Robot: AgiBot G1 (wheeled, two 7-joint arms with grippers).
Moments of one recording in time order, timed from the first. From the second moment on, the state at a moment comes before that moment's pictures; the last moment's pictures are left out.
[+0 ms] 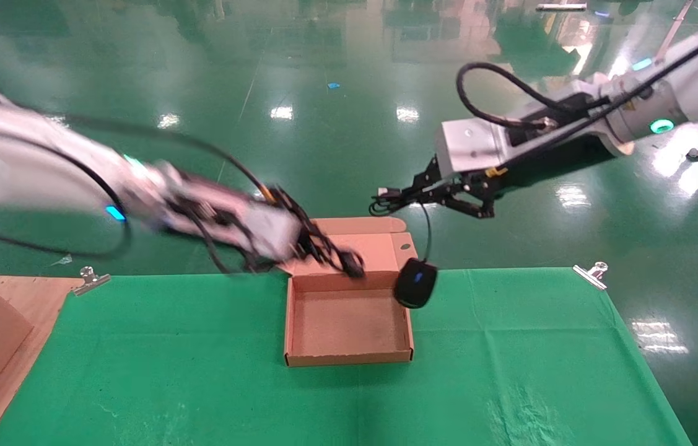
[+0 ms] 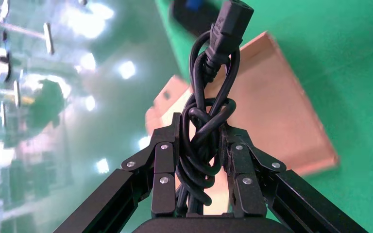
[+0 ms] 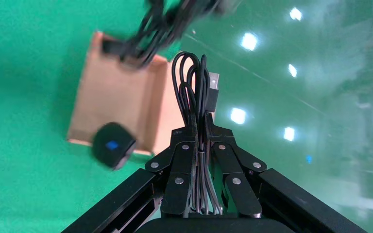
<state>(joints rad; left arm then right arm) -1.93 1.31 0.66 -0.10 1.60 1.23 0.85 2.17 -1.28 -0.65 0.02 -1.74 -1.45 -0.67</state>
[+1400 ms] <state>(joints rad) -1.50 1.37 0.96 -0.37 1.24 0.63 0.89 2.05 -1.25 -0.64 0.00 -1.72 -1.47 -0.73</state>
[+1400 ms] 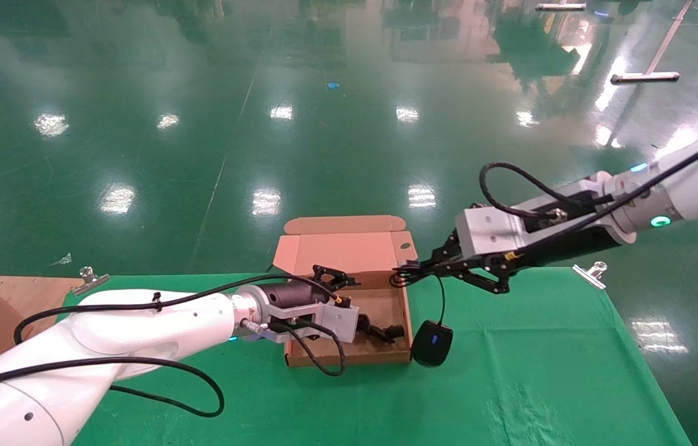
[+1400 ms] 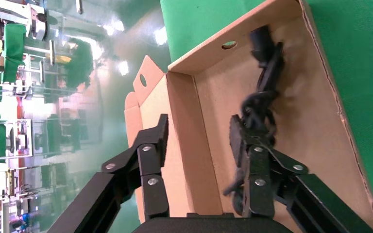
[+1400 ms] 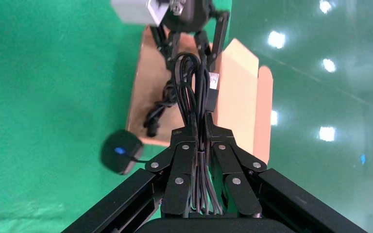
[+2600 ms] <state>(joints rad) -1.58 1.05 0.83 -0.08 0.92 1.16 0.98 1.78 -1.37 -0.83 0.40 -1.63 -1.00 -0.51</state>
